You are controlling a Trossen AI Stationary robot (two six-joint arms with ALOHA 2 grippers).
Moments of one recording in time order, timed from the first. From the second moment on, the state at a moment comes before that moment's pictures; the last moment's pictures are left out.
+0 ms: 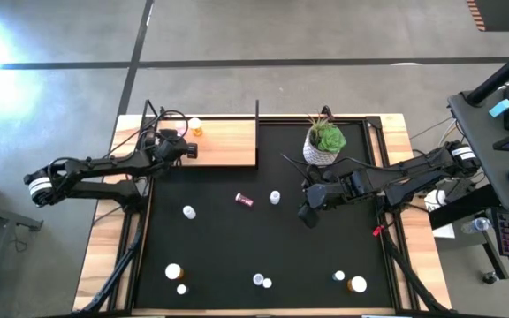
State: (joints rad) left arm 0.56 1.02 0.37 -0.11 -0.75 -0.57; right arm 0.21 1.34 1.01 -0.72 0.20 0.80
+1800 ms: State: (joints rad) left arm 0.56 0.97 0.46 -0.06 -0.78 -0.25; right arm 0.21 1.34 1.01 -0.72 0.20 0.80
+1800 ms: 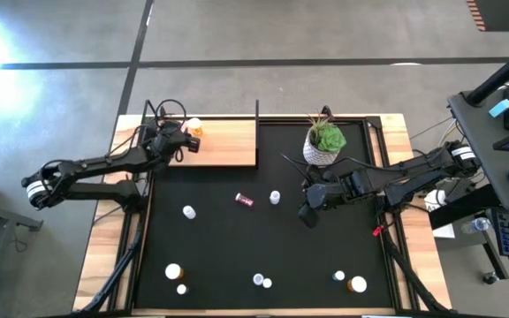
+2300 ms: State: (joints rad) left arm 0.30 0.98 0.66 -0.03 -0.59 -0.04; right arm 0.21 1.34 1.01 -0.72 0.20 0.80
